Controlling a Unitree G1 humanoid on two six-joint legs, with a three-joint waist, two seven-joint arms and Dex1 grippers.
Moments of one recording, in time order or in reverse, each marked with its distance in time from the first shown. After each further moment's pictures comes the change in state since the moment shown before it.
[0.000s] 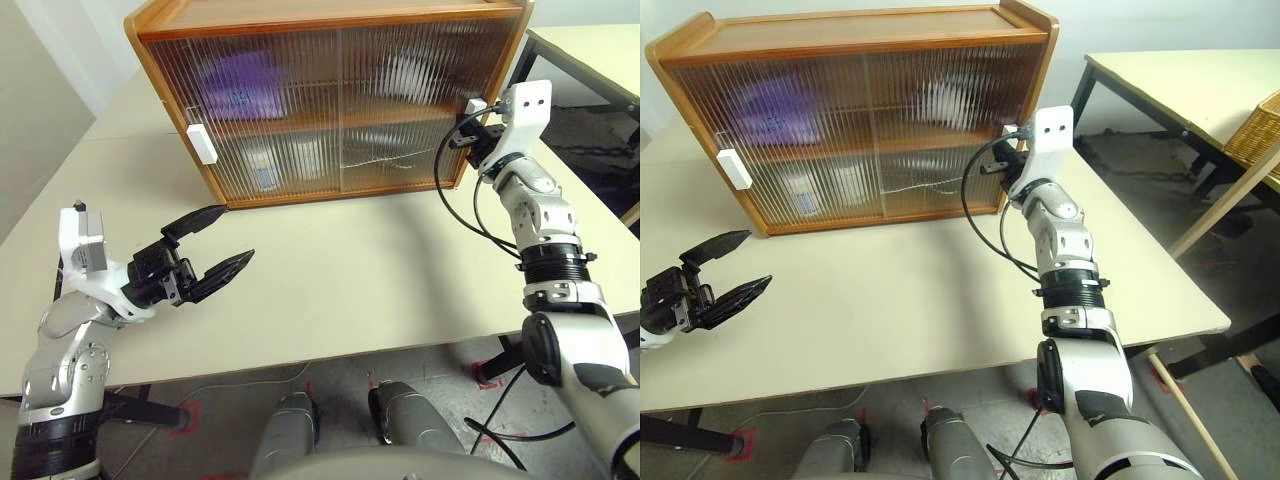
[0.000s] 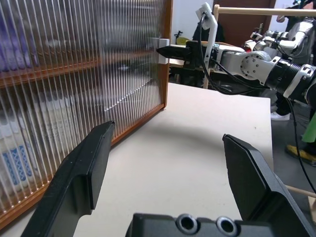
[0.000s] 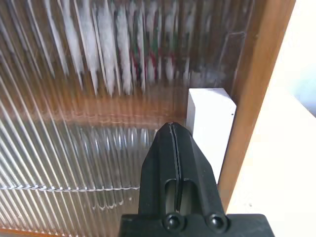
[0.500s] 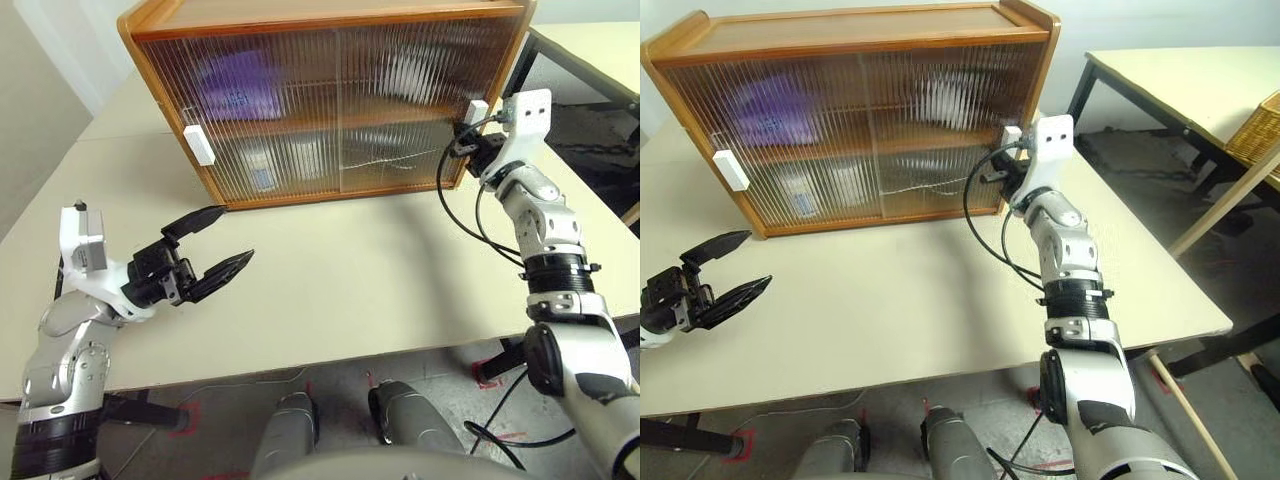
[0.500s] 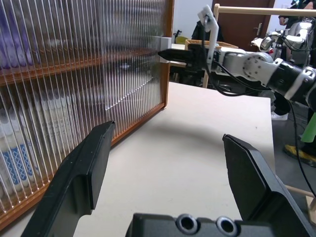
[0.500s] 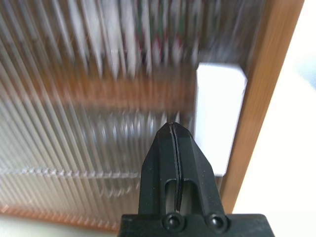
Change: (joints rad) left arm 0.007 0.005 0.002 0.008 -0.001 0.000 -0.007; right arm 0.103 -0.001 -0.002 -0.141 0.044 0.092 0.081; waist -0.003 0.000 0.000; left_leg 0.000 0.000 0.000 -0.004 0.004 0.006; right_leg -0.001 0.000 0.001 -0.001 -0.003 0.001
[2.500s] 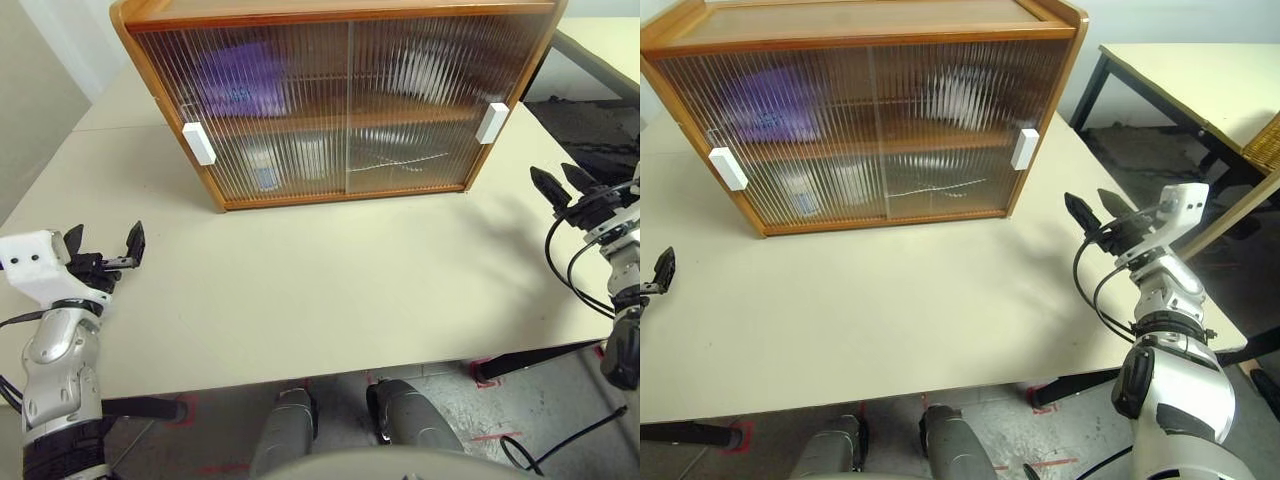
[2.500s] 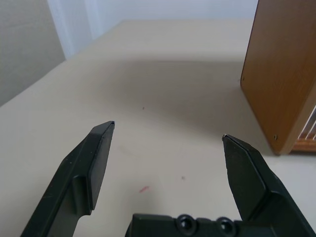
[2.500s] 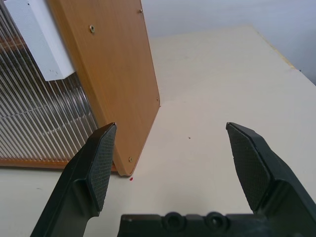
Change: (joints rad) left arm -0.016 -0.123 0.176 0.204 0.414 -0.034 0.868; right arm -0.026 -0.328 -0.300 0.805 0.149 -0.483 0.625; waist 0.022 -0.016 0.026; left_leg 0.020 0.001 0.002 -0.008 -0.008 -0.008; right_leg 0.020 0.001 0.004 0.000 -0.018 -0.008
